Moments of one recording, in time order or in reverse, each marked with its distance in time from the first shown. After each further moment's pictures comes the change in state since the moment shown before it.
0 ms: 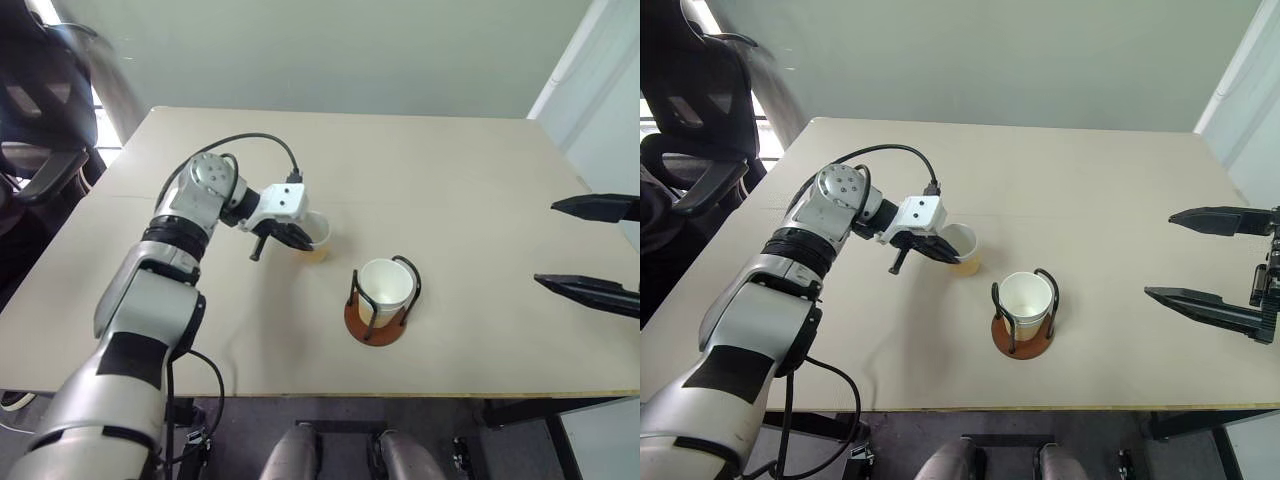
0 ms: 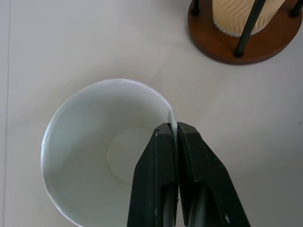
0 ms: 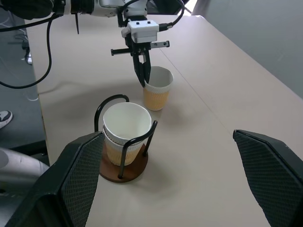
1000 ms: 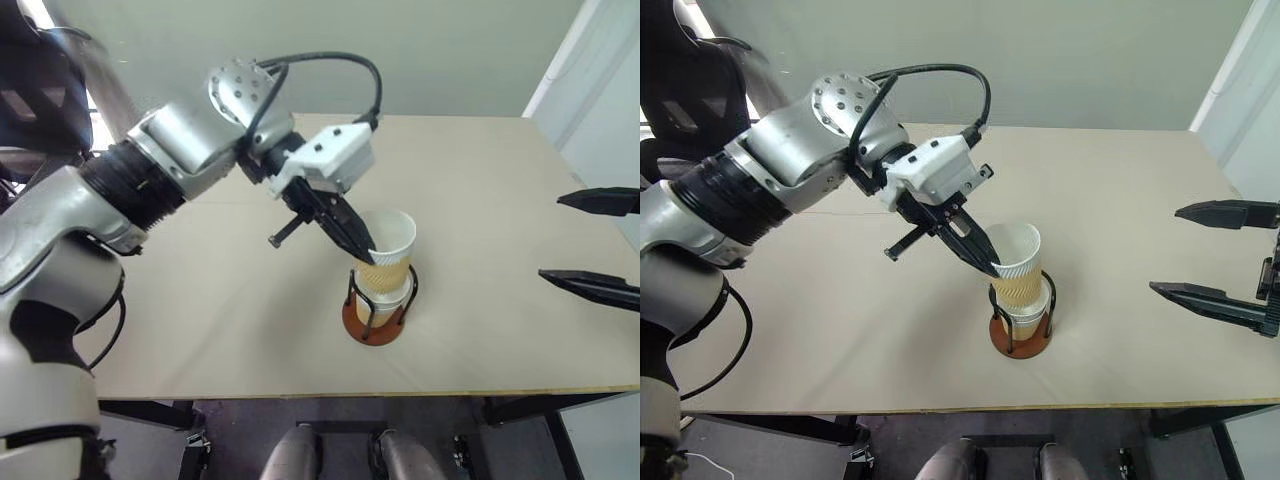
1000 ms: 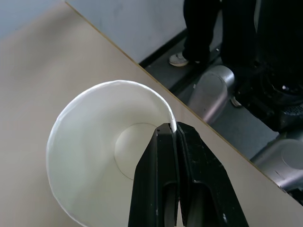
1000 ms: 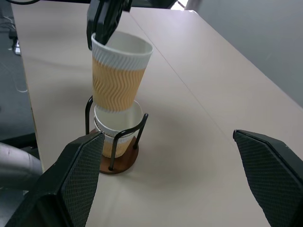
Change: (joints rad) left arm -0.335 0.305 -0.717 -0.811 -0.985 0.348 -0.036; right arm -0.011 -0.017 -0.007 0.003 -0.050 -0.011 0.023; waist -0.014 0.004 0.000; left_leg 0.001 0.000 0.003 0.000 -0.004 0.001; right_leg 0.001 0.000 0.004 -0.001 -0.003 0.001
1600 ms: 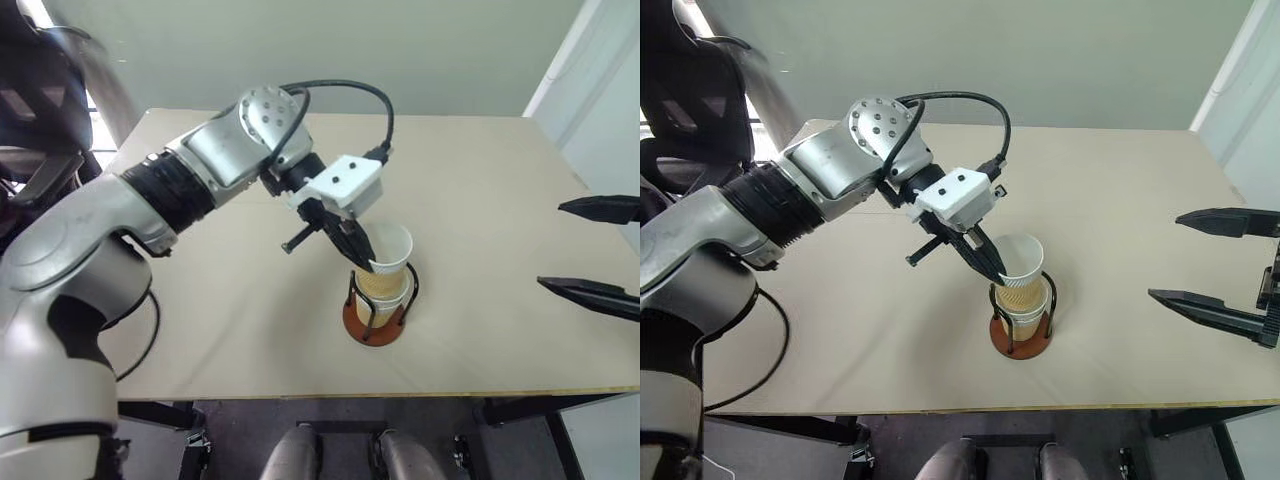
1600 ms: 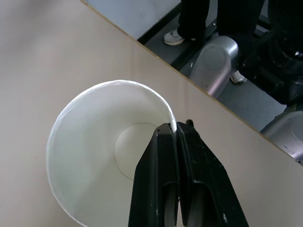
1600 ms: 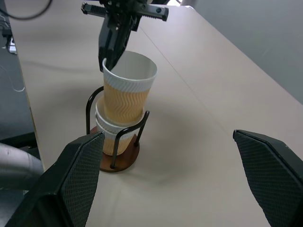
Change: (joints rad) left arm 0.010 -0.102 -0.062 0.123 0.105 -0.113 0.000; right arm 0.028 0.027 -0.049 -0.056 0.007 0.057 -0.018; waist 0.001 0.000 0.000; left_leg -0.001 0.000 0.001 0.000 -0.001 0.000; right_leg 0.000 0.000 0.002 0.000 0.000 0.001
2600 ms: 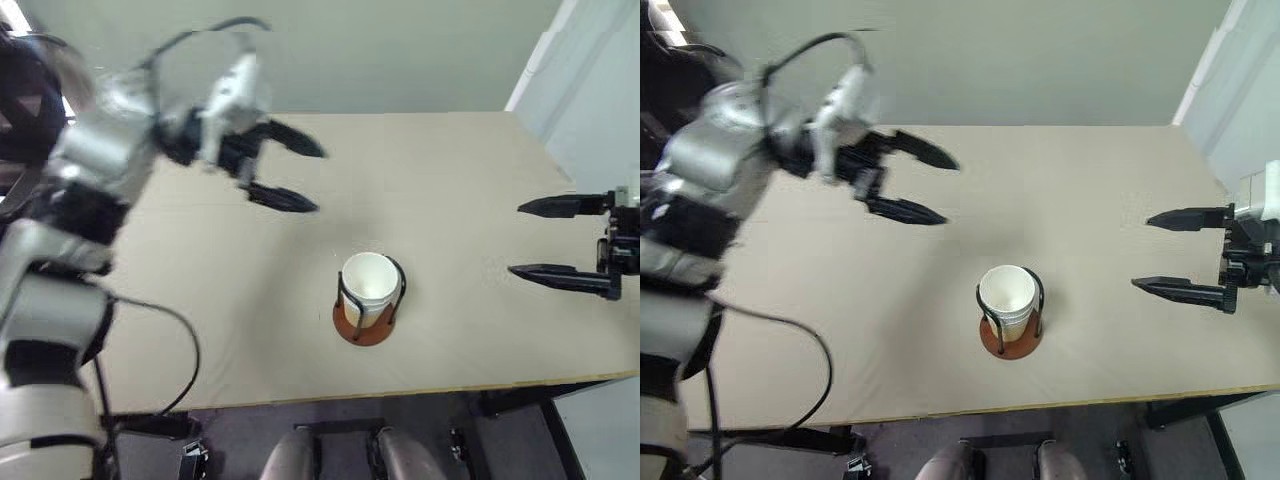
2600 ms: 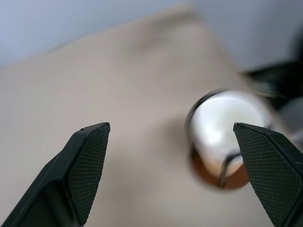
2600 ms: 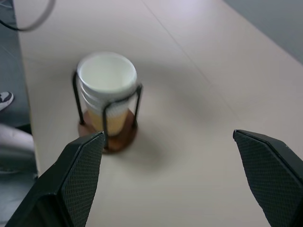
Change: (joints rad) left arm 0.370 0.255 0.714 0.015 0.165 0.397 0.194; right arm -0.262 -0.031 0.526 0.379 -0.213 -0.314 0.126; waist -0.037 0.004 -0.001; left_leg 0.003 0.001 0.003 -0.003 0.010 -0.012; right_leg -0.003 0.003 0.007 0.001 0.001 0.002
